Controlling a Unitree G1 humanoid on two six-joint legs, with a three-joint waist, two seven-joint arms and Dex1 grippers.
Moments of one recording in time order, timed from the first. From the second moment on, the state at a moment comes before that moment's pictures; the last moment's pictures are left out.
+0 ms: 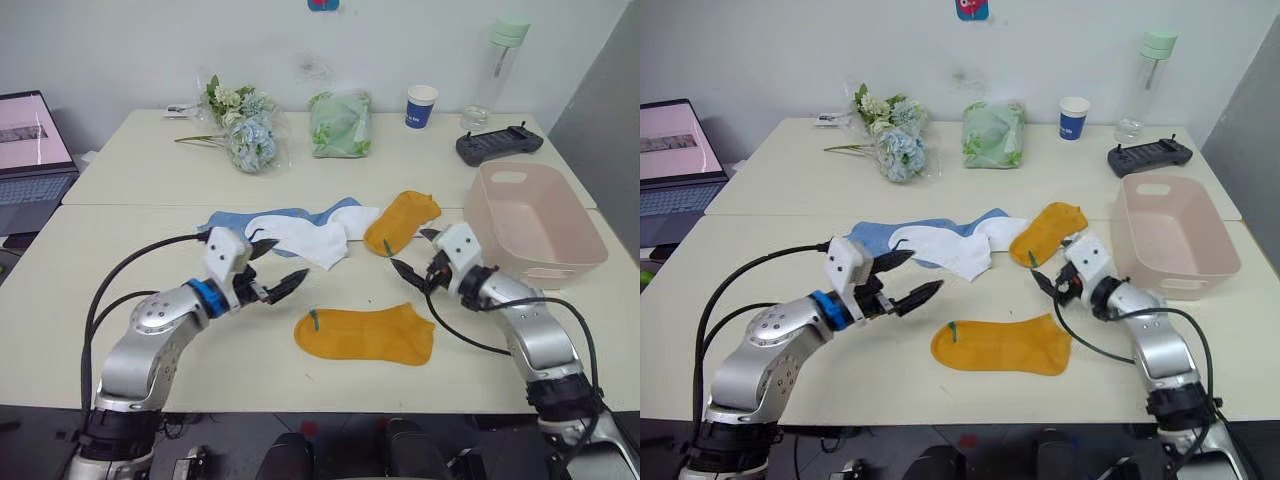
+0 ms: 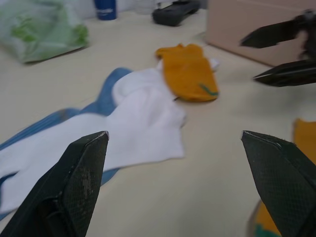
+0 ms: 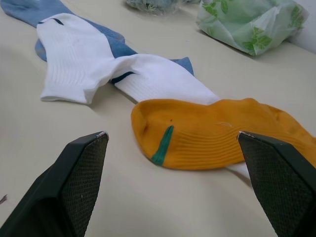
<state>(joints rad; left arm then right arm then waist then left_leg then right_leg) -0.20 0.55 0.05 -0.32 -0.46 0.48 -0.75 -0.37 -0.44 0.11 -0.04 0.10 0.31 0.58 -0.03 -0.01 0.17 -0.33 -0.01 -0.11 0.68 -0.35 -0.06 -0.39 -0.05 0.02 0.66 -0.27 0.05</state>
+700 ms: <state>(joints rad) -0.24 0.54 0.06 -0.35 -0.49 0.56 -0.70 -0.66 -0.34 0.28 0.38 -0.10 0.26 0.57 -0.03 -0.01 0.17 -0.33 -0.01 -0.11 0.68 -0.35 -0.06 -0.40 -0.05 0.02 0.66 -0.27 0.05</state>
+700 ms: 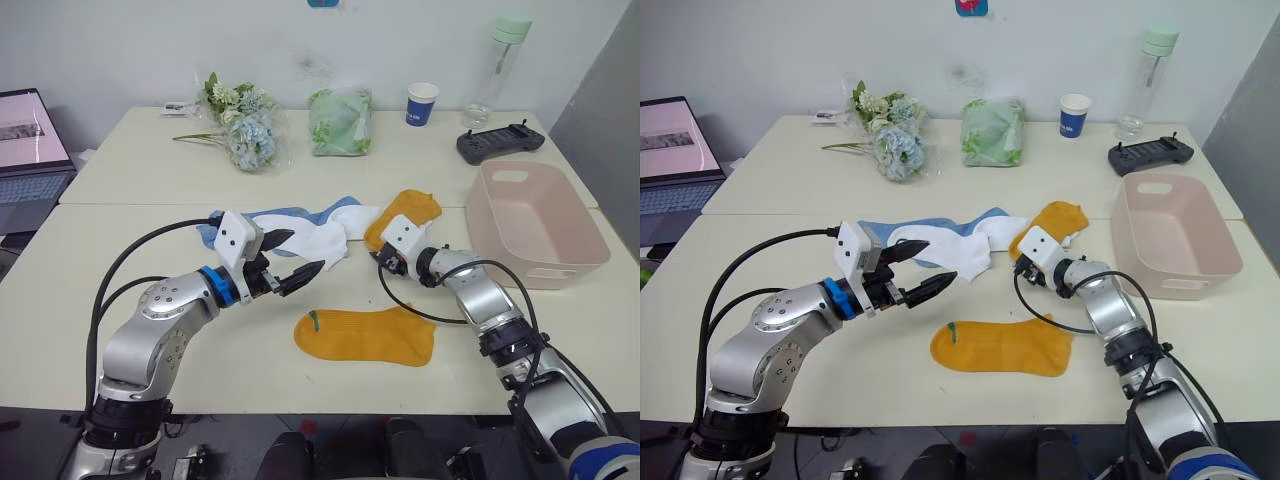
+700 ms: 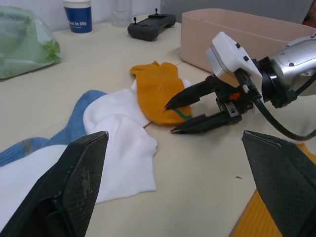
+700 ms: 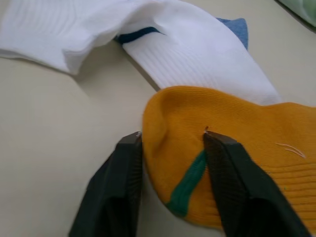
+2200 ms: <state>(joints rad) -0.38 0.66 -0.27 -0.15 -0.08 -0.03 -1.02 -0.43 -0.65 0.33 -0.45 0.19 0.67 1.00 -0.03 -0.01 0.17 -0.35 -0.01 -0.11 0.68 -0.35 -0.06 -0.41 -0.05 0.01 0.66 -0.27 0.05</state>
